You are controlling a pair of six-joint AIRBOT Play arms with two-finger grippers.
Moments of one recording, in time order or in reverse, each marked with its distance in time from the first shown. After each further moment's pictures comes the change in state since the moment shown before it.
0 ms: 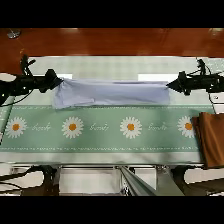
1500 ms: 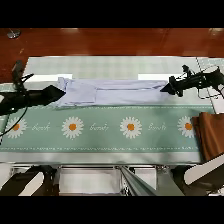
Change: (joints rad) left arm -0.103 0.531 -0.309 0.165 -0.118 -0.012; right arm 0.050 -0.230 0.224 -0.140 0.172 0.090
